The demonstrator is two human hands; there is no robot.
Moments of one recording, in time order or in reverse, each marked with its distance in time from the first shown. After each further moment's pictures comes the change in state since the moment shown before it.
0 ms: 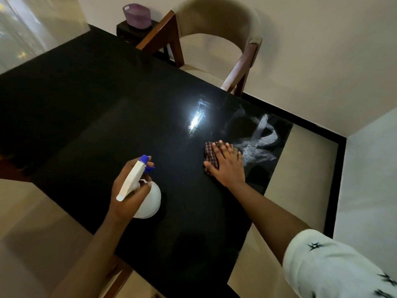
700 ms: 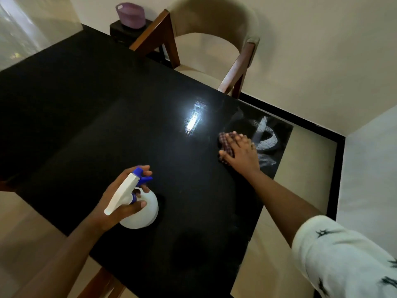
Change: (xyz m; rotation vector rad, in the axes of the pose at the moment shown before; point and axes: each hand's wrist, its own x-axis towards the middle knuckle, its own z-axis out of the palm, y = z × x) left_hand 0.025 -0.008 -0.021 0.028 -0.361 -0.164; right_hand 0.051 0.060 -0.015 0.004 0.050 0.033
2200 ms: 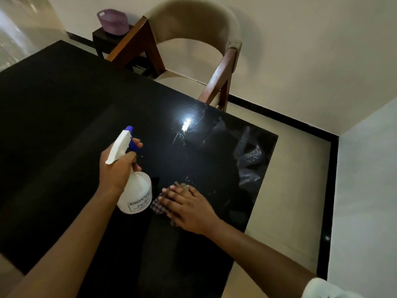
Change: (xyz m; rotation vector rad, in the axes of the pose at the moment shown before) left_hand 0.134 0.061 0.047 -0.136 0.458 -0.185; right_hand -0.068 -0.073 0.029 0.045 -0.027 -0.675
